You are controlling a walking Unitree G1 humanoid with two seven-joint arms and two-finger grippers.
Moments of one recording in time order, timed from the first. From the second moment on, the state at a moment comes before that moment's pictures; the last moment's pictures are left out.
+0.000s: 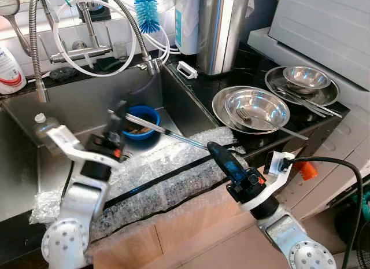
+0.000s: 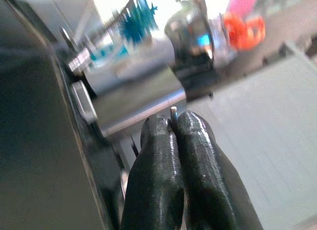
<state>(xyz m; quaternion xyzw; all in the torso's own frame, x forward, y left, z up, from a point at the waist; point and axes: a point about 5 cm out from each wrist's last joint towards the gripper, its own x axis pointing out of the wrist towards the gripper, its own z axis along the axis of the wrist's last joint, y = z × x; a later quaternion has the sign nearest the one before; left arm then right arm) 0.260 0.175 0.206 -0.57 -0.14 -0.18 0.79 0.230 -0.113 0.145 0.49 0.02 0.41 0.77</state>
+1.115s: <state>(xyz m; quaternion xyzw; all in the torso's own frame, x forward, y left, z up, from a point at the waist) 0.275 0.231 0.224 -0.25 -0.23 0.08 0.94 0.262 -0.130 0.164 0.26 -0.04 0.26 0.93</state>
